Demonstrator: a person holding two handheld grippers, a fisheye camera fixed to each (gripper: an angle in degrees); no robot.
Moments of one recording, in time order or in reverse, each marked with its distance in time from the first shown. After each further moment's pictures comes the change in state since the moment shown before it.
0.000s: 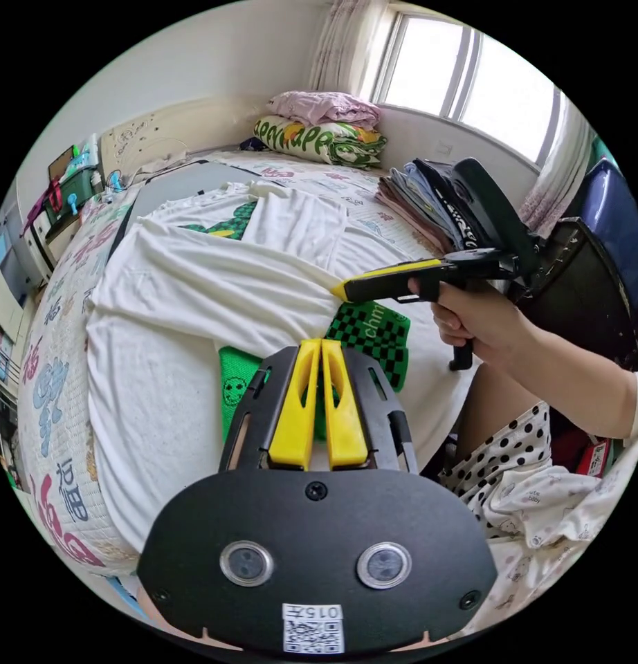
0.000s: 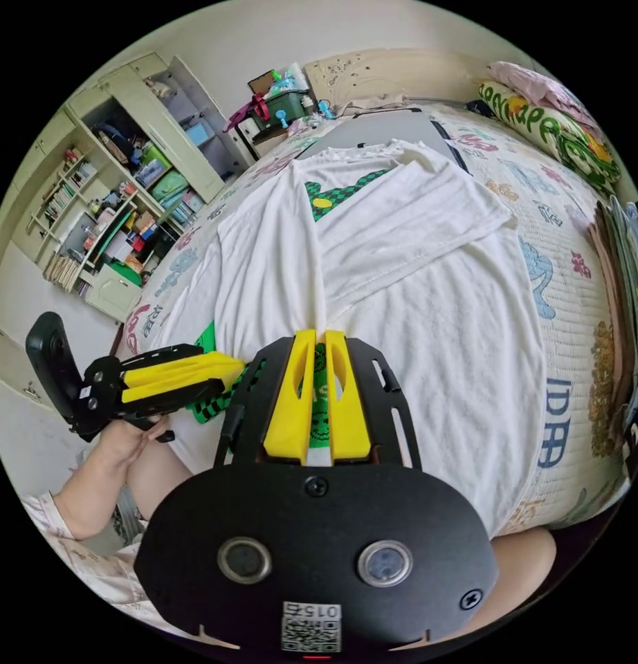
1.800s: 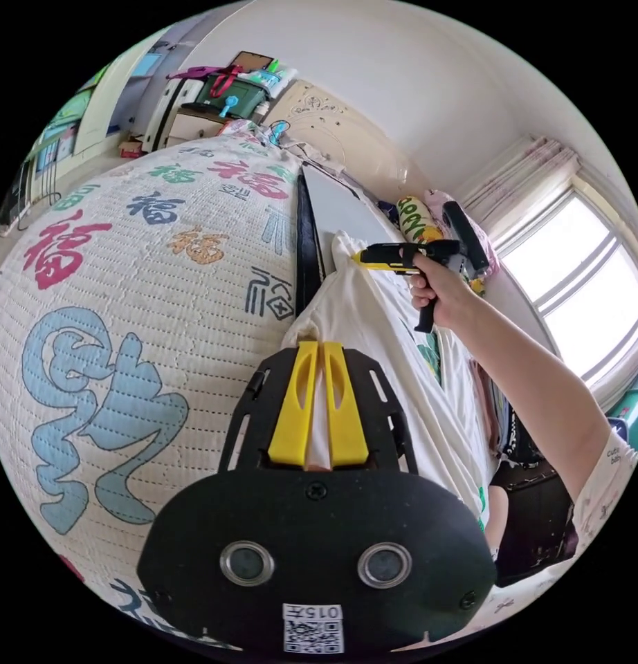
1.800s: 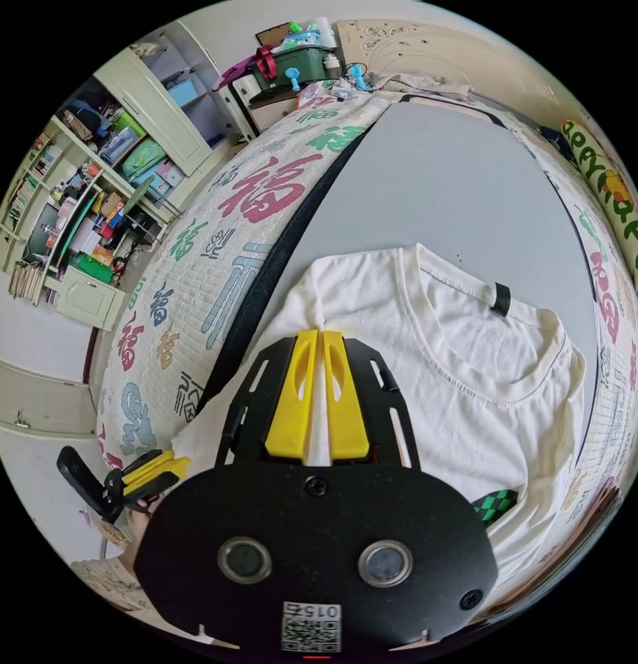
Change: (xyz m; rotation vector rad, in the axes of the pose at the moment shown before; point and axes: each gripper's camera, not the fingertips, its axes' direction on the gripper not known) left arm -0.418 0.205 0.278 0.260 0.082 -0.653; right arm 0.092 -0.462 0.225 -0.184 0.076 -0.083
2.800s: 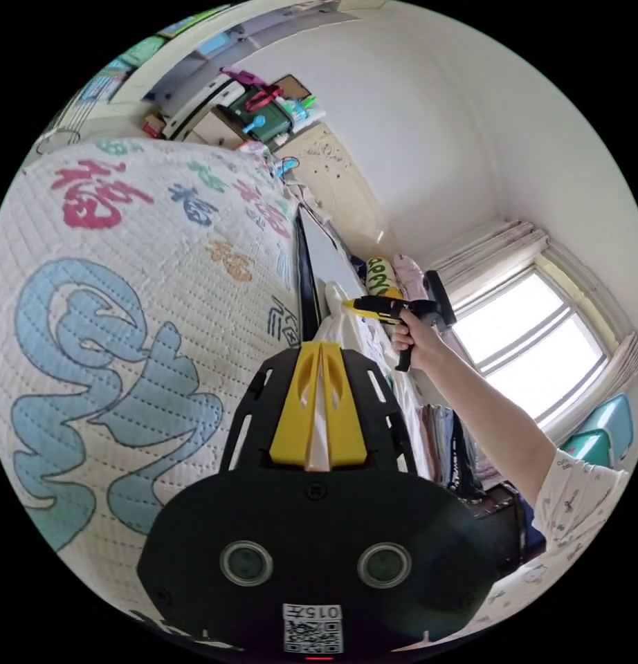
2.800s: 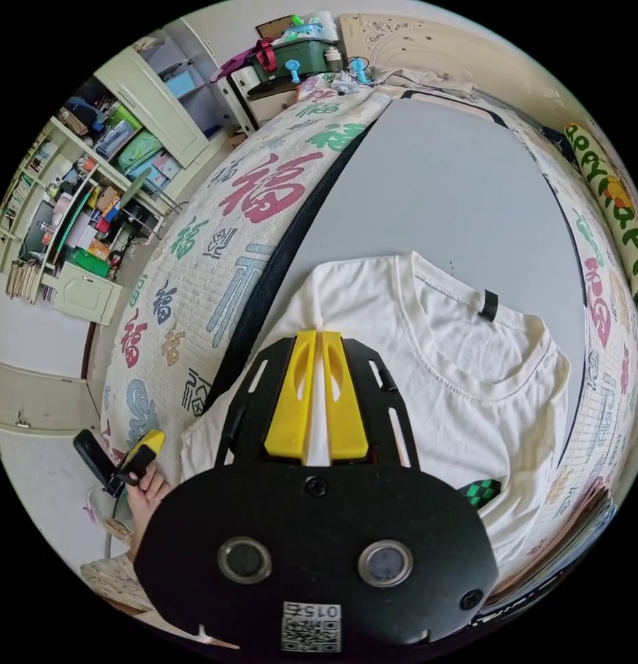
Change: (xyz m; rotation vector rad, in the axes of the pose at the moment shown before) left arm -0.164 0.100 0.059 0.181 0.250 -0.159; right arm -0.024 -0.023 -0.027 -0.051 0.013 0.006
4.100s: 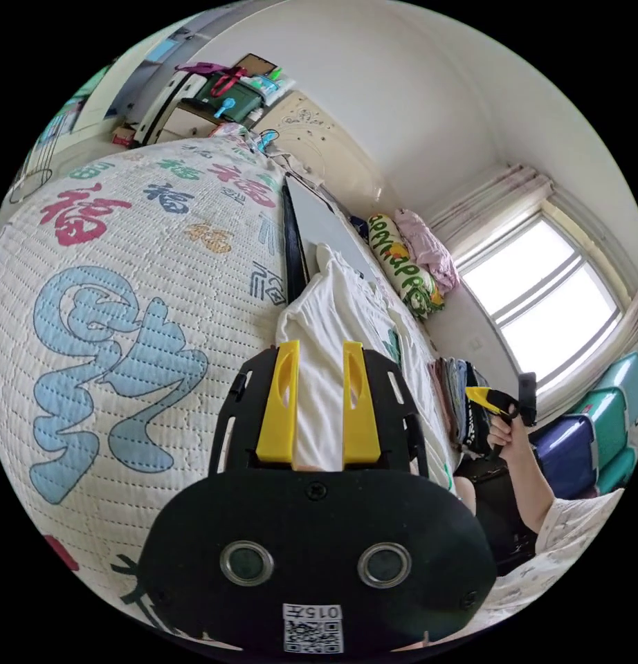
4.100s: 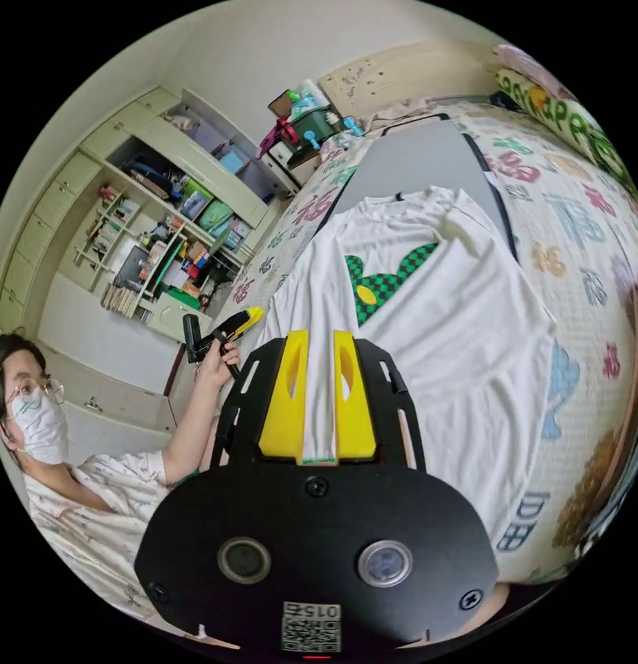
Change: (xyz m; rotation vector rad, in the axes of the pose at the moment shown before) left arm 0.087 -0.048 -0.034 -0.153 -0.052 0.099; right arm 0.049 0.365 -0.311 0.243 -0.383 0.051
